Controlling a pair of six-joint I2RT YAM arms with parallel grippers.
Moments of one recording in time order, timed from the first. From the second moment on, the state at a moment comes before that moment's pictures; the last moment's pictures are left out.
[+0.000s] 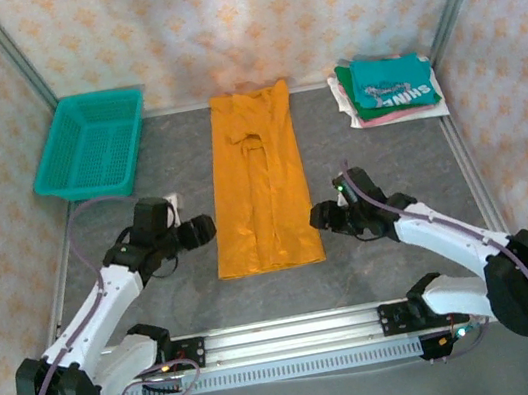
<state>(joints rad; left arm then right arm) -0.26 0.98 0.62 -0.53 0.22 -0.53 0.53 1.15 0.61 -0.37 -0.24 0.79</state>
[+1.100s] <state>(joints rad) -0.49 1.16 0.42 -0.34 0.27 -0.77 0.58 1.22 0.49 -0.20 -0.24 0.89</state>
